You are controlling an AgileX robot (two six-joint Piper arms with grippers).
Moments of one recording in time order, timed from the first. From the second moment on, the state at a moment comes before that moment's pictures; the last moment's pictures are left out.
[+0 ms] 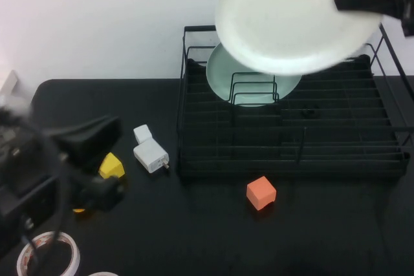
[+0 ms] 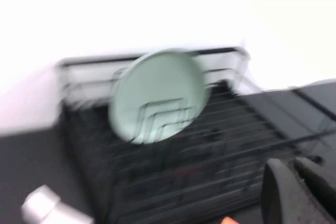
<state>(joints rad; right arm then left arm) 0.02 1.68 -1.62 1.08 1.15 -1.58 -0.59 0.83 -0.59 -1.45 -0.06 1.20</state>
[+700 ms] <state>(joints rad) 0.09 2.18 -1.96 1.06 0.92 -1.86 -0.59 0.70 -0.37 -1.73 0.04 1.25</state>
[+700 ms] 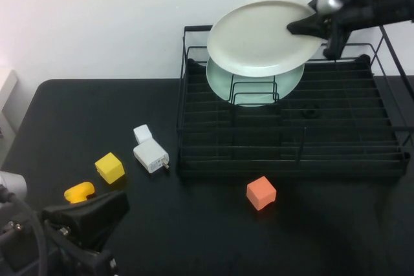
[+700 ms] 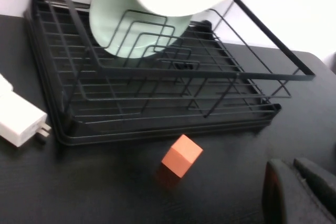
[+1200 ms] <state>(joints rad) 0.12 2.23 -1.96 1.07 0.84 -1.89 -0.59 0.70 -0.36 -1.73 0.05 1.28</state>
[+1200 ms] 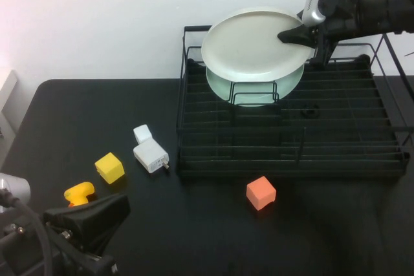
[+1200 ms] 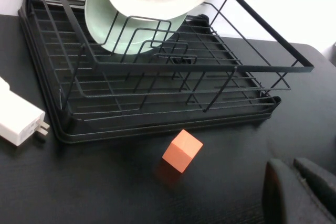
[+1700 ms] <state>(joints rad) 0.12 2.23 -1.96 0.96 0.83 -1.71 -0.59 0.70 -0.36 -1.73 0.09 1.28</state>
